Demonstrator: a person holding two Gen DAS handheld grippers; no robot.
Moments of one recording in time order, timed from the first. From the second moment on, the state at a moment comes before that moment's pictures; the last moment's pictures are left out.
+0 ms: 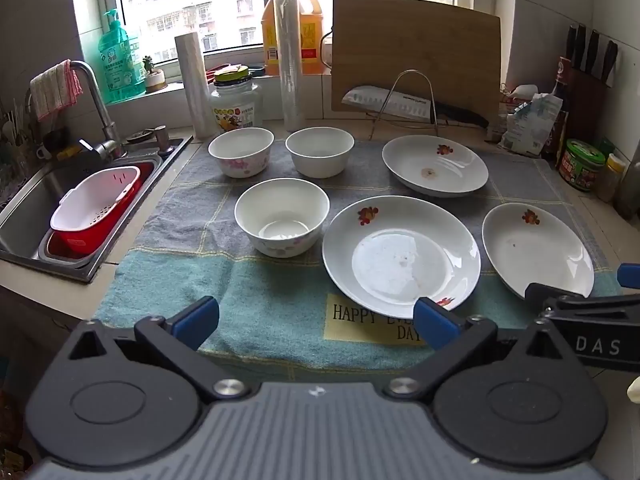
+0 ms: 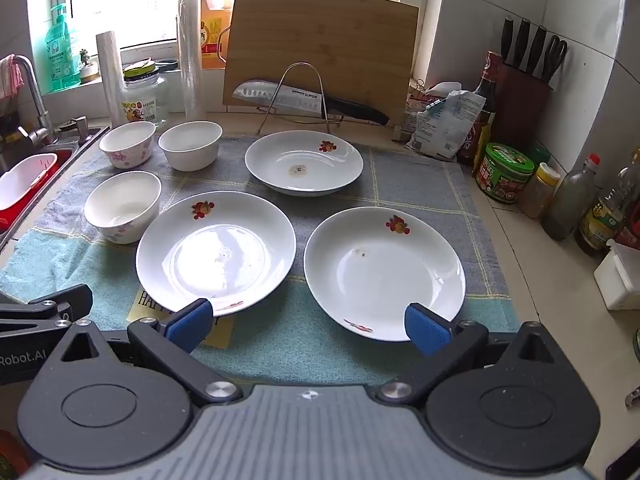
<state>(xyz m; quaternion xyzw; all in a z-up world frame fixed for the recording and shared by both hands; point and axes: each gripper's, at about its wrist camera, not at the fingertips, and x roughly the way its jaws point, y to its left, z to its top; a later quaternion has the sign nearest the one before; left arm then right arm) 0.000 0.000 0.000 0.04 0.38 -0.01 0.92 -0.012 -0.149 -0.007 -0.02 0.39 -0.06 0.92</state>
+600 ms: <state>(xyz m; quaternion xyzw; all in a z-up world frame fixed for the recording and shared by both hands) 0.006 0.002 -0.001 0.03 0.39 -0.02 0.92 -0.011 -0.147 -0.006 -0.02 0.40 -0.07 0.91</state>
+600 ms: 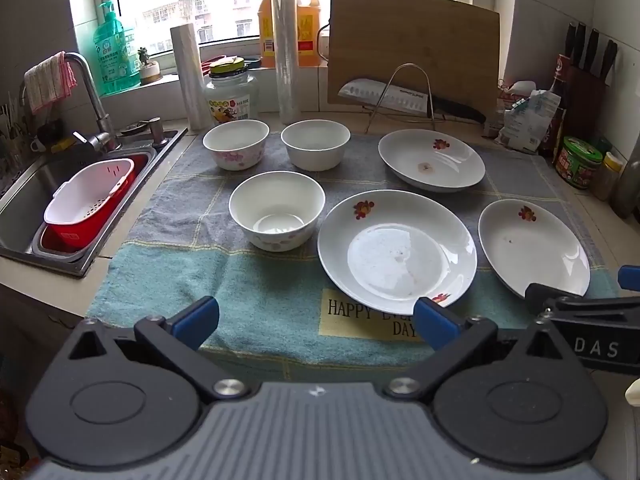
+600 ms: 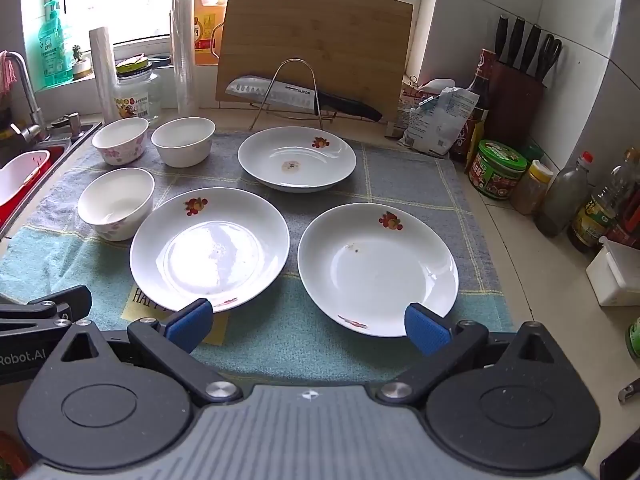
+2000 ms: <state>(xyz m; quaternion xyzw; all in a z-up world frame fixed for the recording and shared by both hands) 0.007 -0.001 0.000 0.03 0.39 -0.02 0.92 -0.009 -0.151 -0.005 -0.02 0.40 -0.08 0.91</state>
